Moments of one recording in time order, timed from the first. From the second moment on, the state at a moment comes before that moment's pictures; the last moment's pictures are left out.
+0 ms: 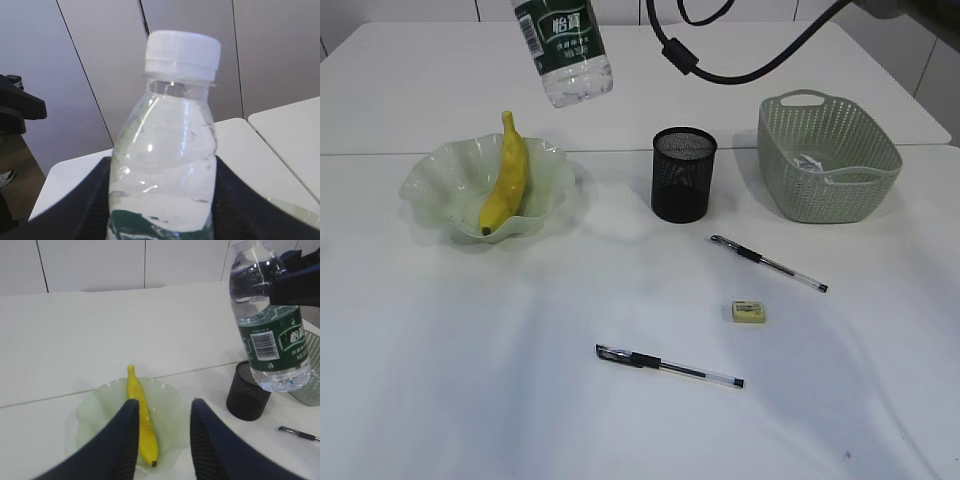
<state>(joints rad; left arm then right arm) -0.23 0.96 -0.74 -0.52 0.10 0.42 0.24 2.39 -2.46 1.42 1.24 -1.23</state>
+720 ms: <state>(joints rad) -0.48 0.96 -0.58 -0.52 -0.31 0.42 0.24 2.39 -2.46 1.43 1.24 -1.24</state>
